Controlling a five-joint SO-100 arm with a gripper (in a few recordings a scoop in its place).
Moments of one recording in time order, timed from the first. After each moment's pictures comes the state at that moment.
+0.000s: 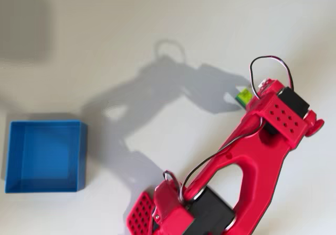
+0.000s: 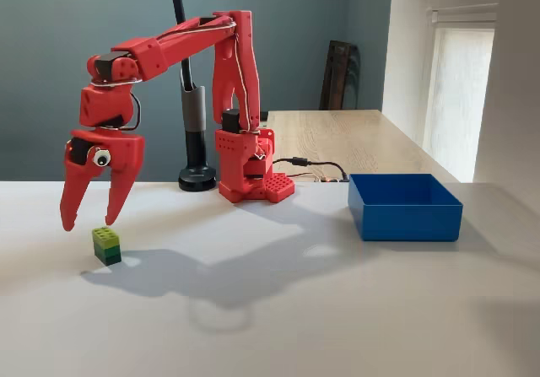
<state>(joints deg) 46.2 90.6 104.4 53.8 -2.2</state>
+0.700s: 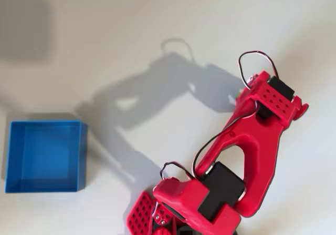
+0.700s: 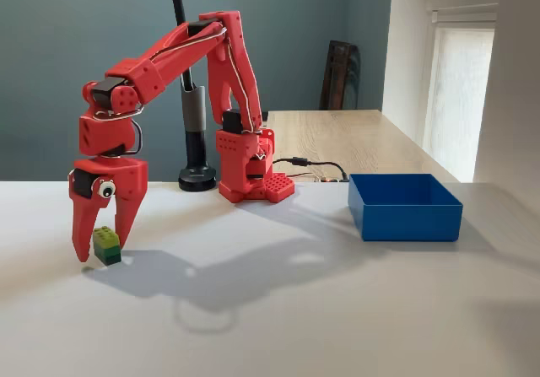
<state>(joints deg) 42.5 81.0 102.4 49.5 0.1</state>
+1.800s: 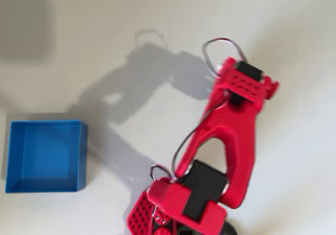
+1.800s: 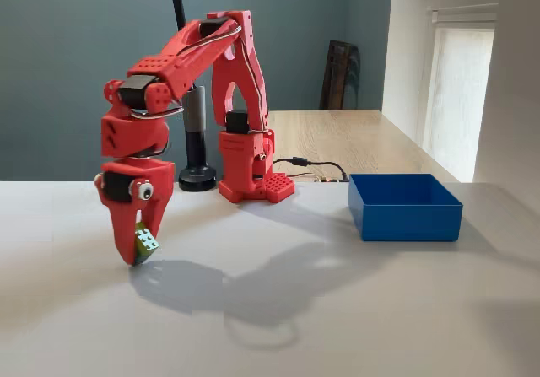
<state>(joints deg) 28.6 88.9 107.9 49.5 -1.9</state>
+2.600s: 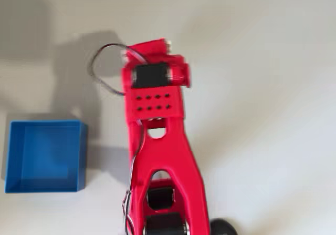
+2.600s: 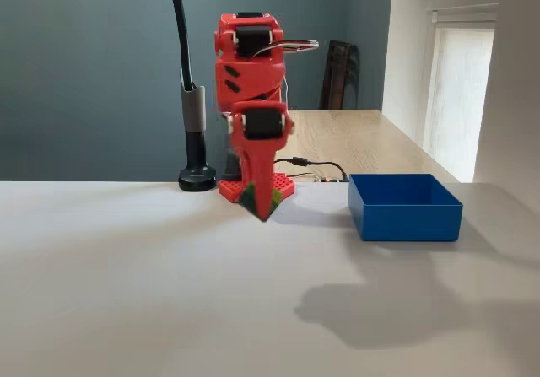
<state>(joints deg) -9.1 111.1 113.7 49.7 -6.3</state>
